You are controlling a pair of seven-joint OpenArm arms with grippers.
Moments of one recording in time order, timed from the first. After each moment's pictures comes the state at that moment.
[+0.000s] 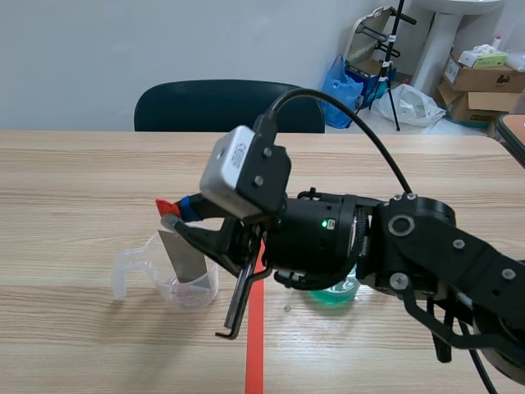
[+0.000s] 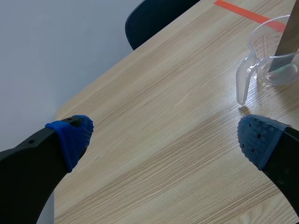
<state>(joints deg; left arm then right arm) 80.4 -29.6 -42.4 110.7 -8.0 -15.4 -41.3 5.3 22.6 -38.5 88.8 -4.5 32.5 22.9</state>
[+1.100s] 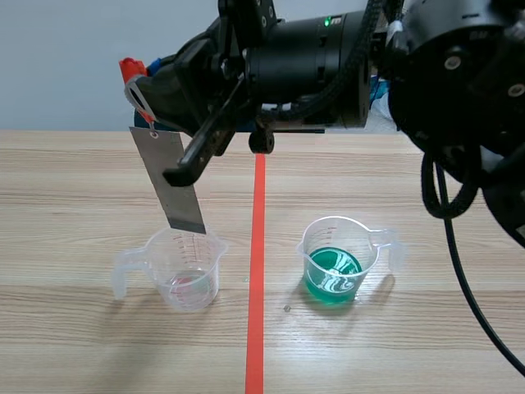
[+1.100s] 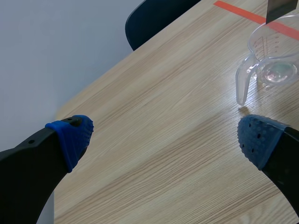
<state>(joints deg) 80.4 -29.6 -42.4 110.7 -8.0 -15.4 -41.5 17.0 23.0 -34.9 111.3 33.1 29.6 -26.2</state>
